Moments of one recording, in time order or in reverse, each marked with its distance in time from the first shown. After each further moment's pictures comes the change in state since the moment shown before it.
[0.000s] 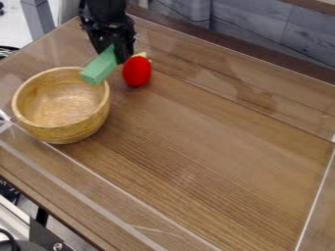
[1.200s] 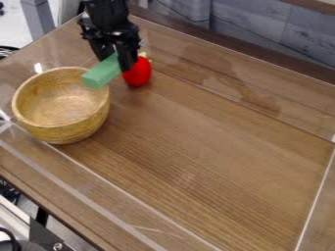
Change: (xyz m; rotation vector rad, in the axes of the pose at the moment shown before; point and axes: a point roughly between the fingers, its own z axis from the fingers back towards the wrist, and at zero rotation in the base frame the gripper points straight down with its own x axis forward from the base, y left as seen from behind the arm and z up) arm -0.013 -0.020 0.003 -0.023 0.001 0.036
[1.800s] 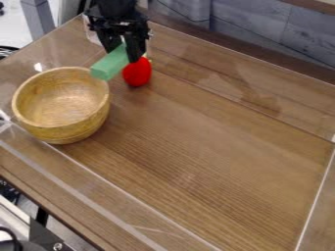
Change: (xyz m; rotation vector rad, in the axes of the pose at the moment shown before) arm 0.013 -0.008 0.006 0.006 -0.027 -0.007
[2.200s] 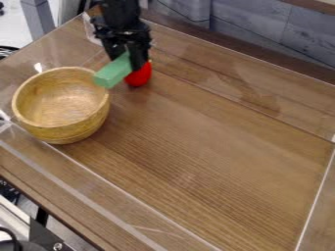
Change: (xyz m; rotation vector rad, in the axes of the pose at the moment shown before) arm -0.011 0.016 -0.010 -0.014 0.014 -0.005
